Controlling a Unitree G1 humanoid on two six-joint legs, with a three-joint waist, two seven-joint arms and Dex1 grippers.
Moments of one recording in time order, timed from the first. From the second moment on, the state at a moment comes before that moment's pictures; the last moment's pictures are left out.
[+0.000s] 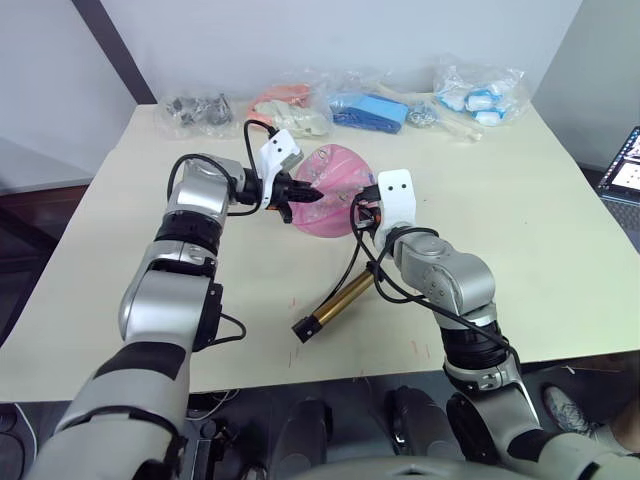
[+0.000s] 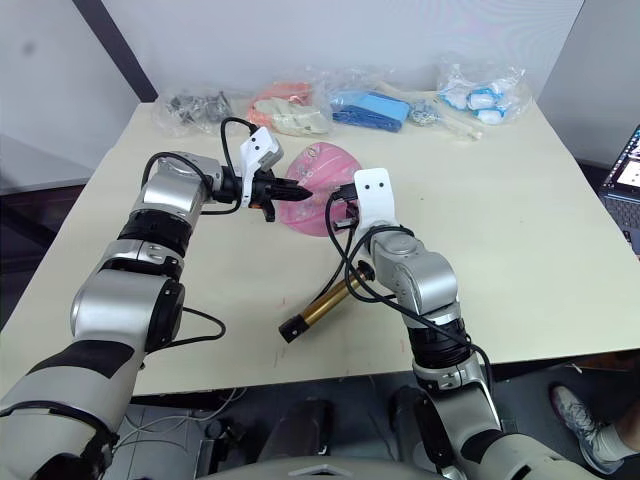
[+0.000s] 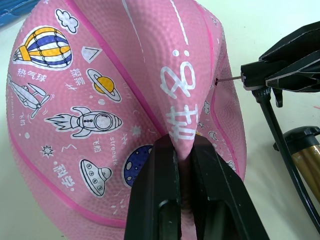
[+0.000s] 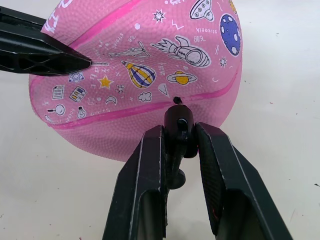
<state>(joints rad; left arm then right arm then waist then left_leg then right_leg) -1.14 0.51 -0.13 0.99 0.05 0.21 -1.24 -0.62 0.14 0.14 -0.16 0.18 1.03 -0.07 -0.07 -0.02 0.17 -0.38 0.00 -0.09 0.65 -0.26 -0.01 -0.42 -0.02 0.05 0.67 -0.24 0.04</state>
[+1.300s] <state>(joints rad) -1.11 0.51 -0.12 0.95 0.06 0.24 -1.22 -0.86 -0.04 0.28 0.12 0.09 1.00 0.27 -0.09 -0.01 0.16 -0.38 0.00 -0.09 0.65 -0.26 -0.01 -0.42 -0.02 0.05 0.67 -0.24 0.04</state>
